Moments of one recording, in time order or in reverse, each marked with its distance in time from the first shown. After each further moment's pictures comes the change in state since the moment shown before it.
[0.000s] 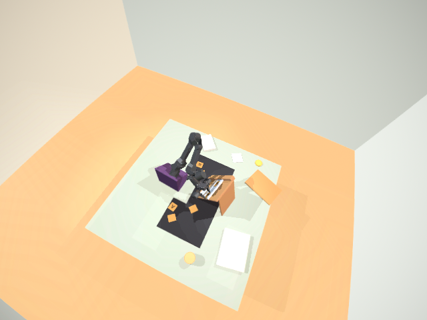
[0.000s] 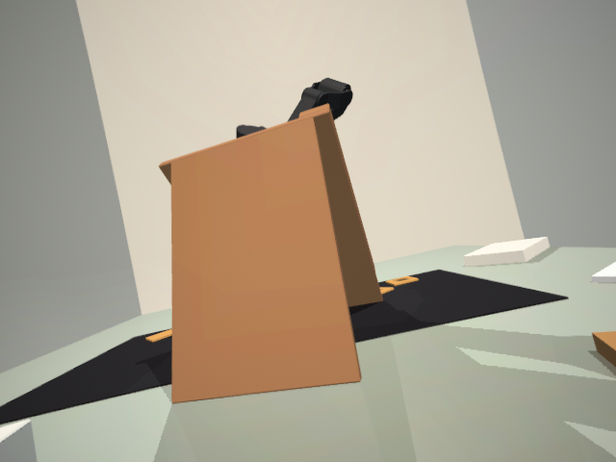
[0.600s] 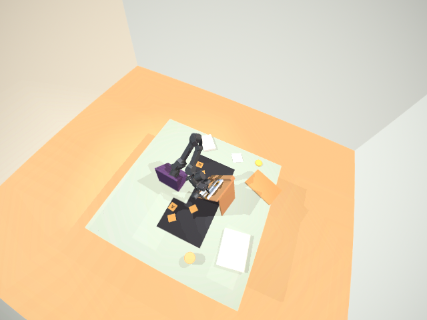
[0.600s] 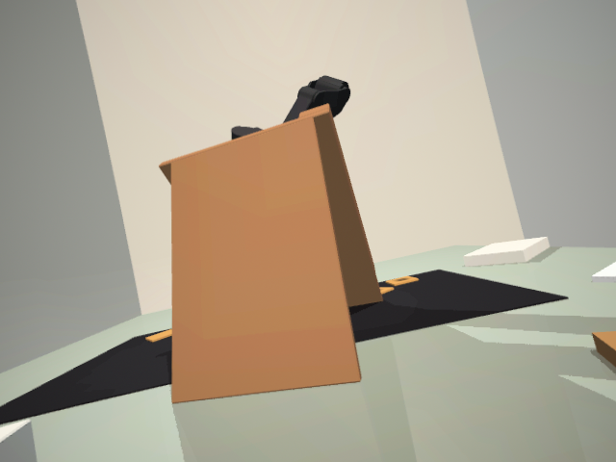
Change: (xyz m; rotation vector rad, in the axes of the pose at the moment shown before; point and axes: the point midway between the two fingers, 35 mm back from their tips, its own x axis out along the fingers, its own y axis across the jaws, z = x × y) arm 0.000 -0.008 0.000 0.000 0.000 0.000
